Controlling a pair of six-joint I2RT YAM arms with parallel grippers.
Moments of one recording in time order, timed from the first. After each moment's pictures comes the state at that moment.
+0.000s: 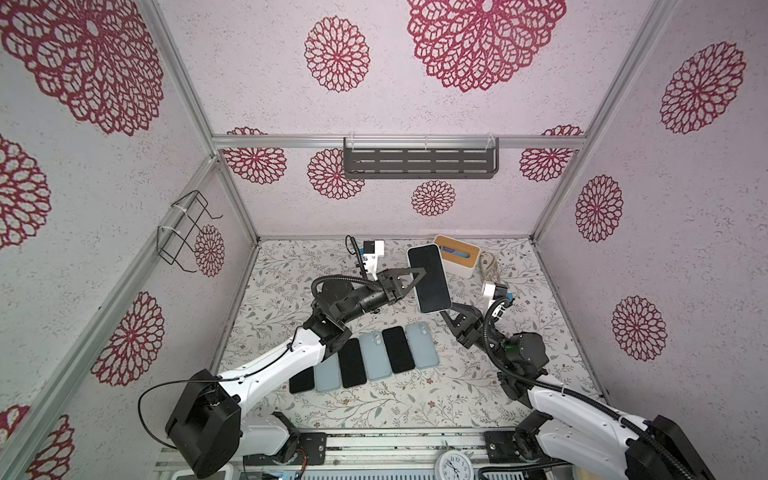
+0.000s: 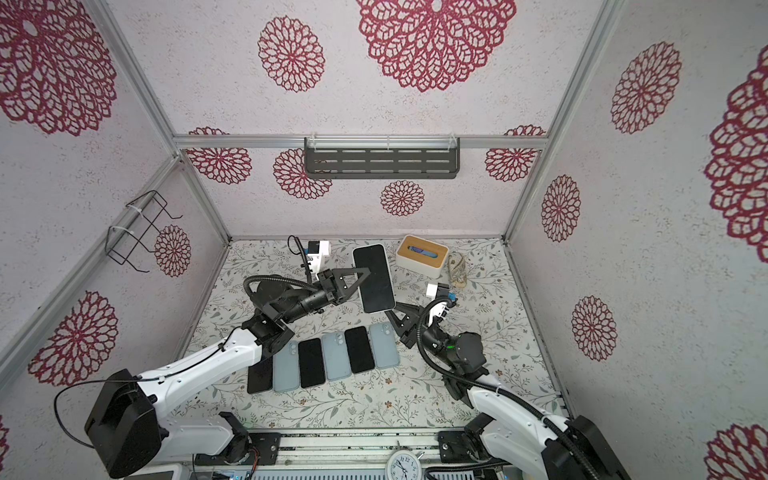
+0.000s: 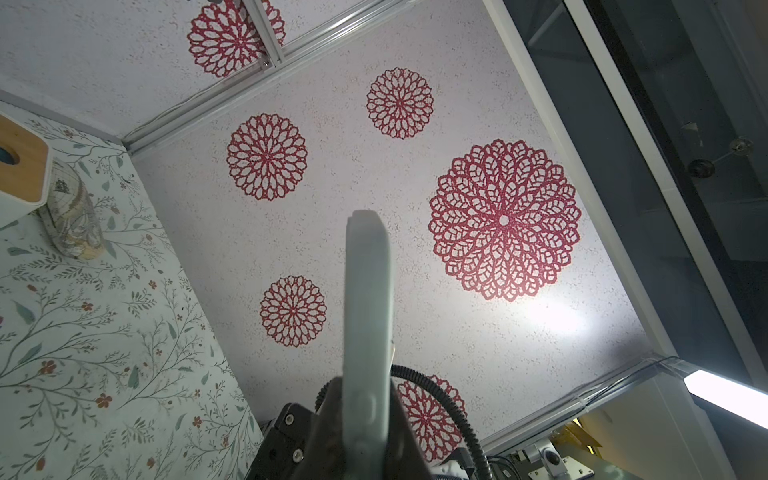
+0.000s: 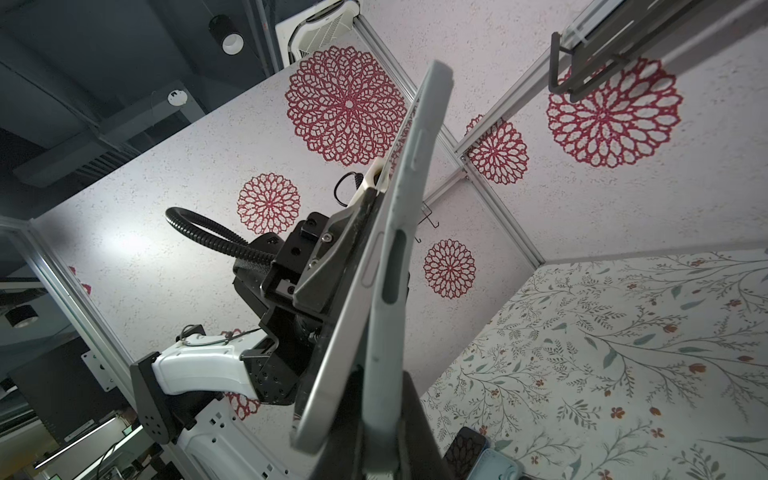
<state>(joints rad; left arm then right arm) -0.69 1.34 0.89 0.69 0.46 -1.25 0.62 0.97 0.33 1.09 -0.41 0.93</state>
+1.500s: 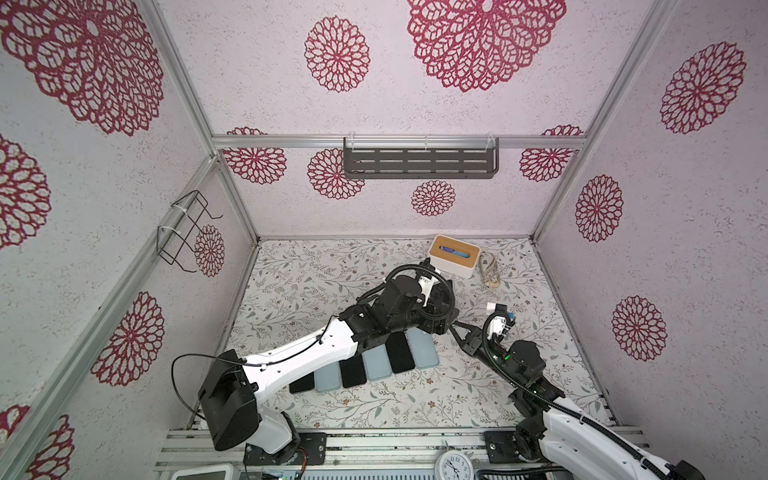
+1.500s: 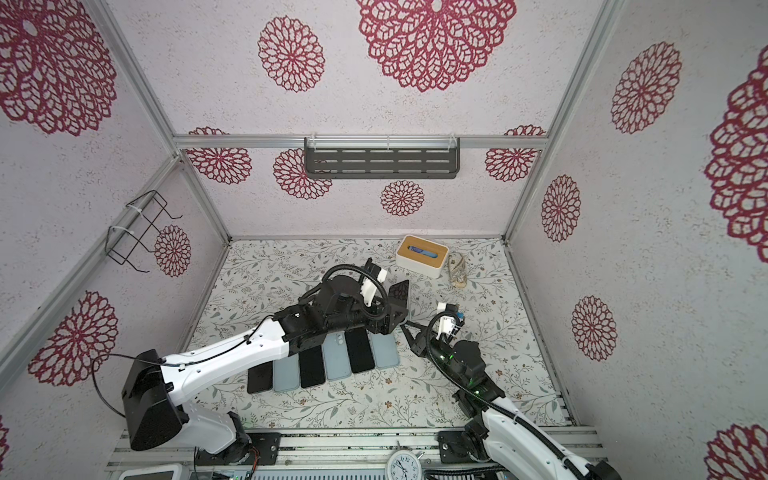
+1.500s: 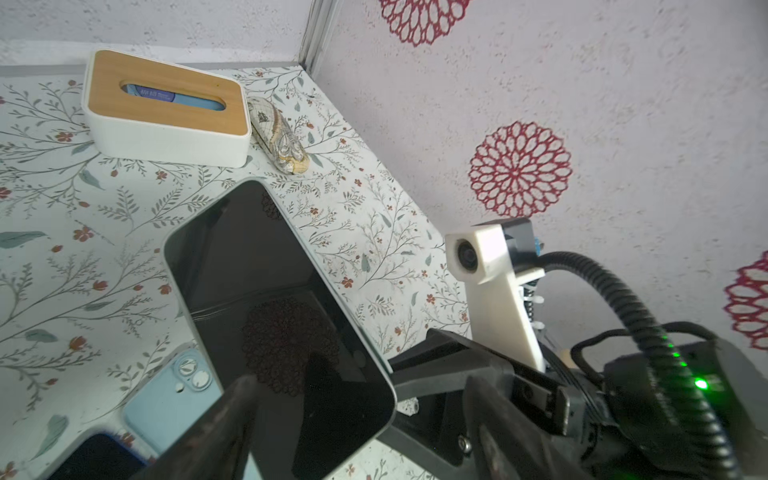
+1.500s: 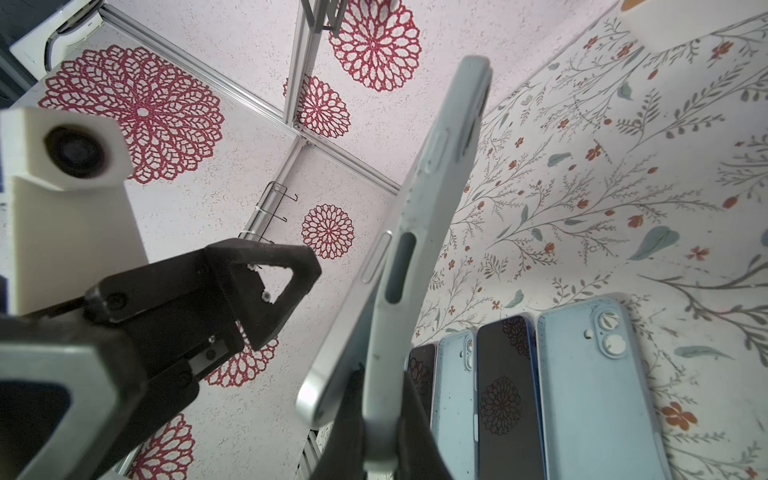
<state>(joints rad) -0.98 1.53 1.27 -0.22 0.05 -0.45 0.56 0.72 0.20 0.52 -0.23 1.05</state>
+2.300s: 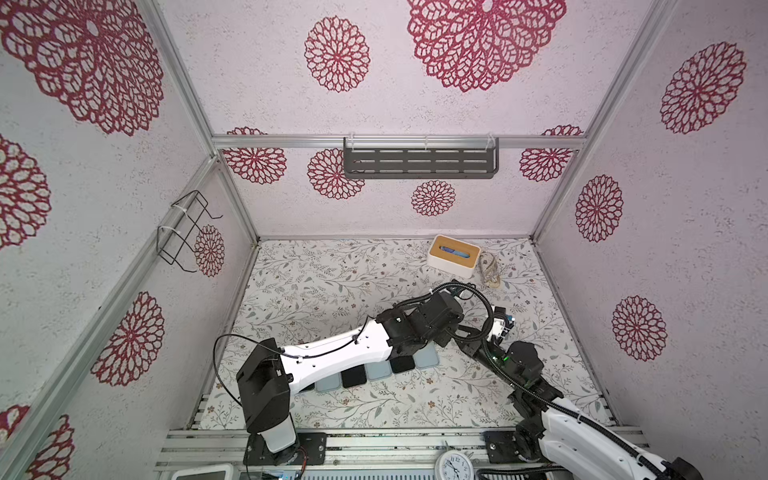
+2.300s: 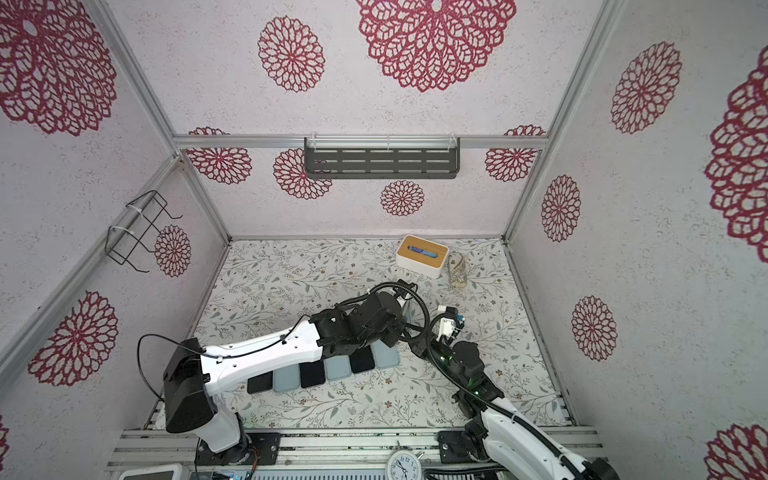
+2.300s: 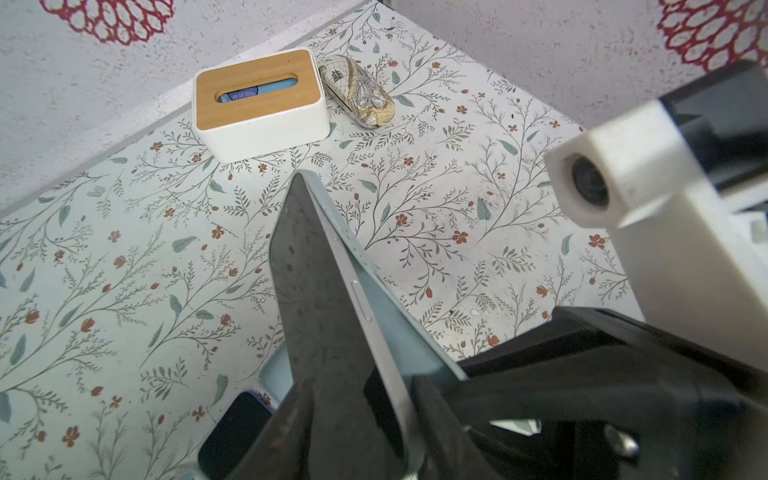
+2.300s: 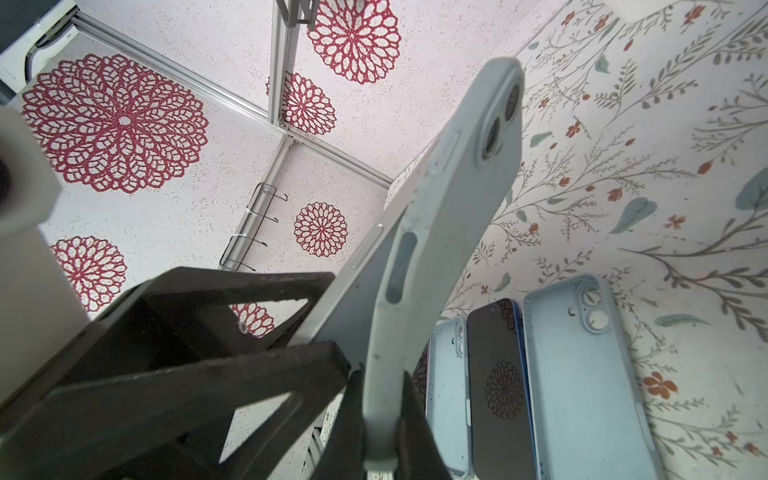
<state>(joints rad) -1.10 1.71 1.45 -0.47 -0.35 -0.23 0.55 0.73 0.17 0.53 -0.24 1.09</state>
